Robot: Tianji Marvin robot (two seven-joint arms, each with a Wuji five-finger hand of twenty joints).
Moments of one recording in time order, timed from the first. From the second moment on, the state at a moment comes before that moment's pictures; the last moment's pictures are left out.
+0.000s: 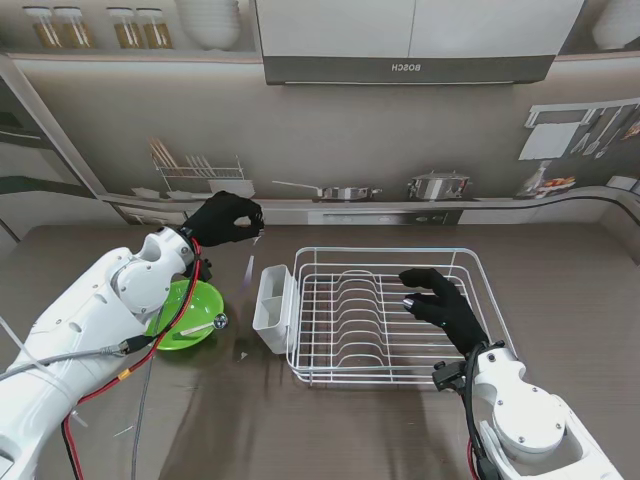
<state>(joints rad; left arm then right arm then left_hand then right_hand) 0.95 -1.12 -1.03 -1.02 0.55 -0.48 0.07 -1.71 -1.16 1.38 -1.71 0.05 -0.09 -0.01 1.02 -0.38 0.41 -0.12 0.89 0.19 0.71 0.79 0.79 0.20 0.27 0.70 0.50 0.25 0.45 0.56 0.06 0.14 0.74 0.49 0.33 -0.65 1.13 -0.15 0.35 -0.05 0.75 0.28 0.42 0.00 0.60 0.33 0.58 0.22 0.14 0.27 0.25 0.38 0.50 0.66</state>
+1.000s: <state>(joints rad) 0.87 -1.20 -0.88 -0.85 0.44 -0.50 0.17 -1.71 -1.16 1.39 -1.71 0.05 -0.08 -0.01 1.02 -0.38 0.41 -0.12 0.89 0.19 0.71 0.77 0.79 0.21 0.26 0.61 0.50 0.25 0.45 0.56 0.06 0.14 0.74 0.49 0.33 -0.65 1.13 -0.15 0.34 -0.04 0.74 0.28 0.42 0.00 0.60 0.33 0.58 0.22 0.14 0.27 0.25 0.38 0.50 0.66</state>
